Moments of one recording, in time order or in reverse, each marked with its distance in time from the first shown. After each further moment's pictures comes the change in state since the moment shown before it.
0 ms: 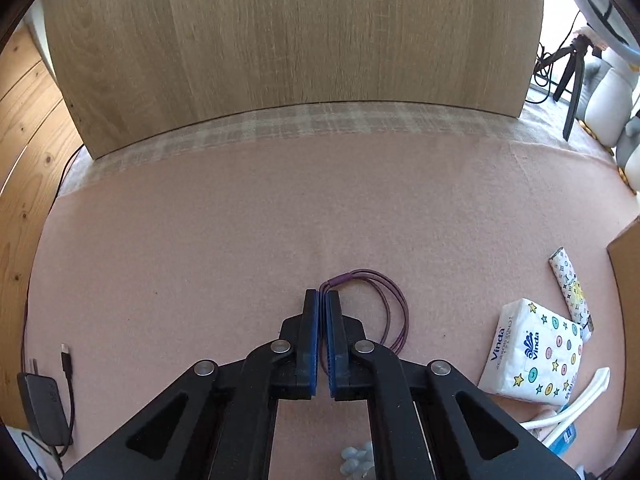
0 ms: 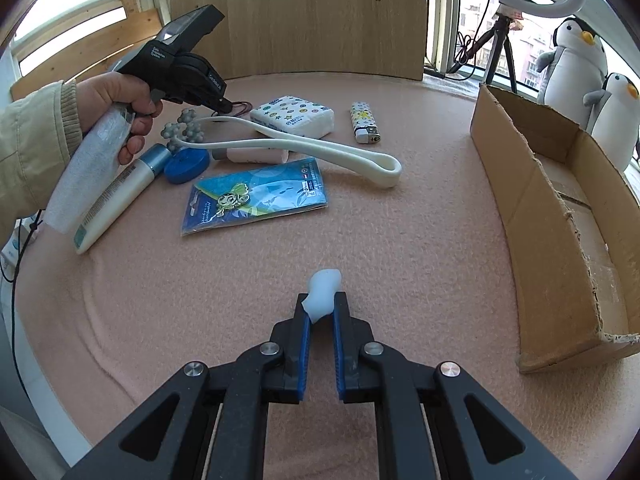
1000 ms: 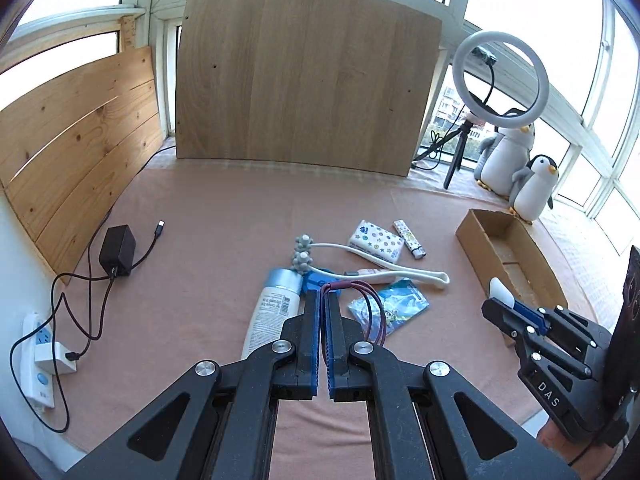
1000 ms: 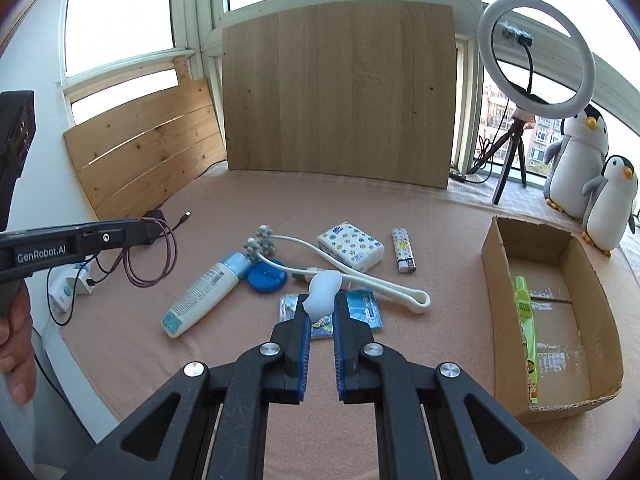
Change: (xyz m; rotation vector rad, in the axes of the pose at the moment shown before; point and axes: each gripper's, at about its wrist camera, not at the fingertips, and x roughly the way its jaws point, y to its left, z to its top) left arm -0.278 0.000 -0.209 -0.113 -0.319 -0.130; right arm -0.095 0.050 0.053 -0.059 -0.254 0.061
